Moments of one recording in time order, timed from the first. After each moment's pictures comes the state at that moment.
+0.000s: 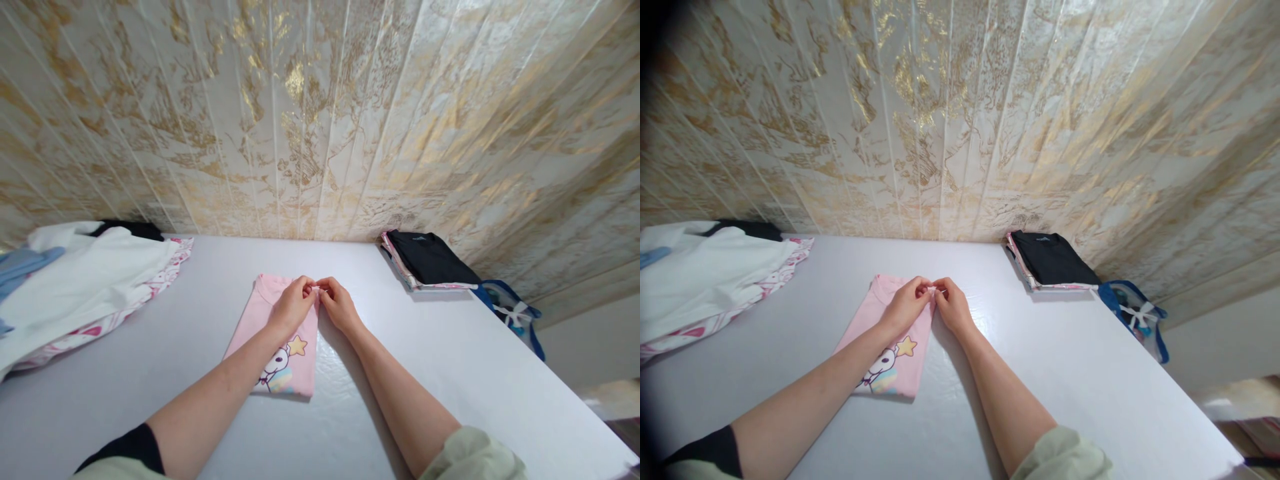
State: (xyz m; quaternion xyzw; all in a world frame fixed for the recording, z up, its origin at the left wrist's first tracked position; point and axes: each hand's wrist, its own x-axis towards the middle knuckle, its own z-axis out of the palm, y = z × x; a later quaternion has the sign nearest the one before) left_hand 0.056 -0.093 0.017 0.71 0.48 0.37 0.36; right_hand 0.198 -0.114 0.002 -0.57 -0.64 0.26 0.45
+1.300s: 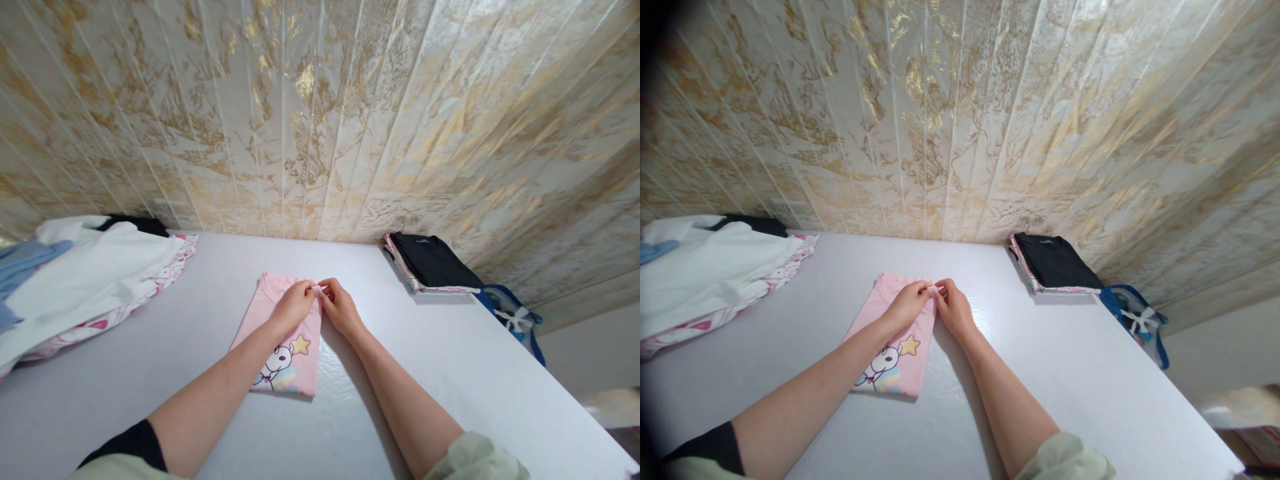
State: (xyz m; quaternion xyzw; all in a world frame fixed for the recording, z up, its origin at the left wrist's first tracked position) left_hand 0.052 -0.077 -0.003 0.72 0.44 0.38 0.38; right_hand 0.192 -0.122 0.009 -0.58 -0.65 0.26 0.41
